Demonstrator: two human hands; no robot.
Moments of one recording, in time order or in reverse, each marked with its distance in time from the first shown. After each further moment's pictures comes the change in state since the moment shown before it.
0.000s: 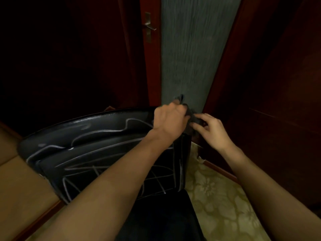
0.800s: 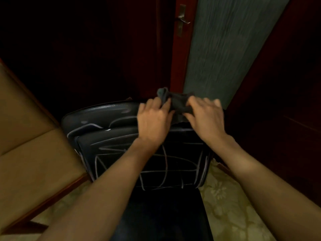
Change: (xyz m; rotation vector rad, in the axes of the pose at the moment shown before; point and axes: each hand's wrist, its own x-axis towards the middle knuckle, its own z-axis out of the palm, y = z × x) left_hand -0.068 -0.100 0.022 0.166 0.435 -0.161; right_hand 0.022 -0.101 0.057 -0.644 0.259 -0.451
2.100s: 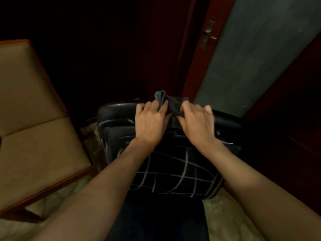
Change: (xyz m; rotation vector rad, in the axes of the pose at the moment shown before) left_hand -0.026 -0.086 -0.011 0.048 0.060 -0.122; right_hand 0.035 -0.100 0.020 -0.058 -0.004 -0.103
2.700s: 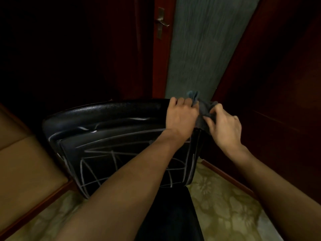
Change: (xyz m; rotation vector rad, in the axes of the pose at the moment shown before) left_hand 0.032 0.193 0.026 -0.036 -0.126 0.343; right_hand -0.107 0.155 -0.032 0.073 -0.123 0.503
